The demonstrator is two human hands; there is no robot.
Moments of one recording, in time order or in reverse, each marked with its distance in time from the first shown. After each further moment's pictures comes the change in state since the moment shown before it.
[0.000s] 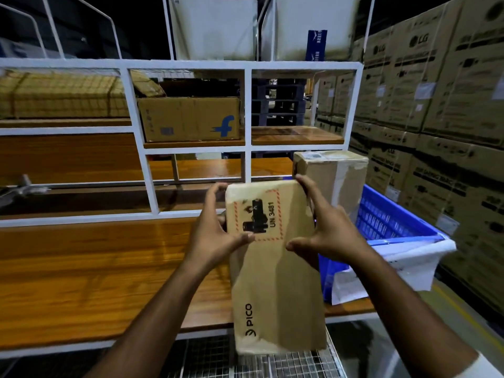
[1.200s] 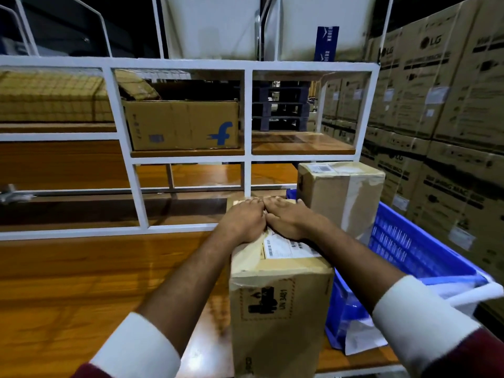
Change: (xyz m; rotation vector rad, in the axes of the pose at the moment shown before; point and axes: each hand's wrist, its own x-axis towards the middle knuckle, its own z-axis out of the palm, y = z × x) left_hand 0.178 -0.039 0.070 0.945 -0.402 0.108; right_hand 0.182 0.043 0.053 -0.545 -0.463 -0.007
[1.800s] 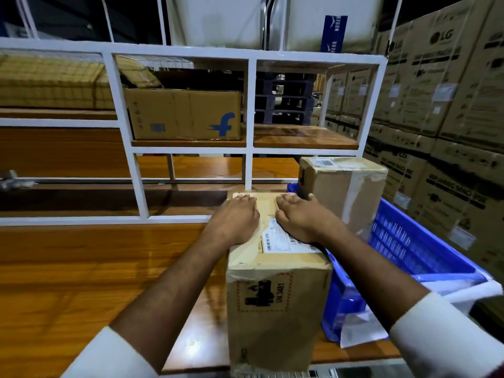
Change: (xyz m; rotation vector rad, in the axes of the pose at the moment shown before) left_hand -0.033 0.004 -0.003 0.025 0.088 -0.107; right_hand -0.025 0.013 0.006 -0.121 0.082 0.036
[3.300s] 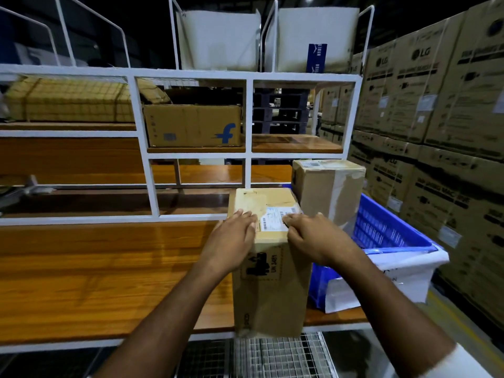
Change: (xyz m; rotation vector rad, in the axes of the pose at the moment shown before) left_hand -0.132 0.019 0.000 -0.278 0.126 0.014; right_hand -0.147 -0.036 -0.006 0.116 0.146 0.008
